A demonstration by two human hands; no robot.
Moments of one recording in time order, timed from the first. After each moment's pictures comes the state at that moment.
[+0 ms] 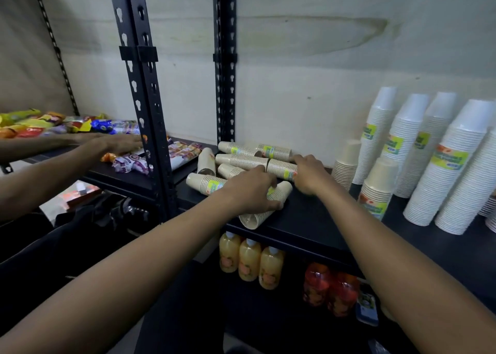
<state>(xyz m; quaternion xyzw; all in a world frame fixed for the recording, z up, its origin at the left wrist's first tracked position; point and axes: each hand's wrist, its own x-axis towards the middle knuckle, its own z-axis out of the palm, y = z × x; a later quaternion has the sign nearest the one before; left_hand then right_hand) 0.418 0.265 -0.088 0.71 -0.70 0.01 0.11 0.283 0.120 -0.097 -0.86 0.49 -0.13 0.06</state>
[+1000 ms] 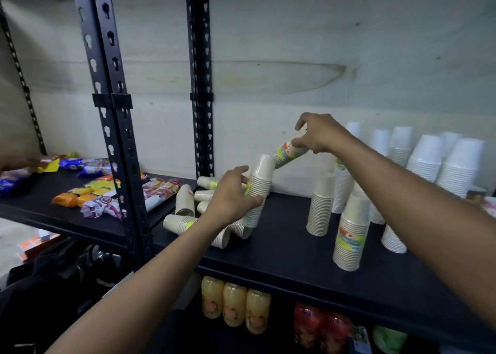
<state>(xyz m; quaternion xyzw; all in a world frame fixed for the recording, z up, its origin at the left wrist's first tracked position) 0.423 0.238 -0.050 0.68 -0.58 -0.08 0.44 0.246 0.104 0.079 -0.83 0.50 -0.25 0.04</state>
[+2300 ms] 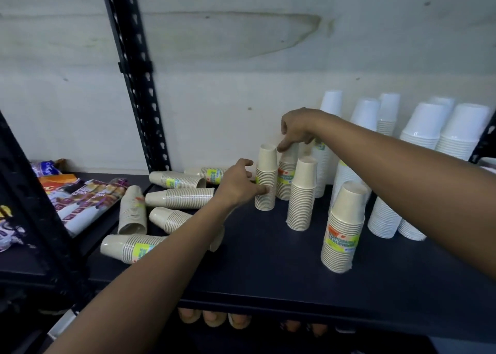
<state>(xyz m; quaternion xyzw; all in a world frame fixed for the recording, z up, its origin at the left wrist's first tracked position) 0.401 0.084 -0.089 0.65 -0.60 -0.23 0.40 0.248 0.005 0.052 -0.81 0.58 0.03 -0.01</state>
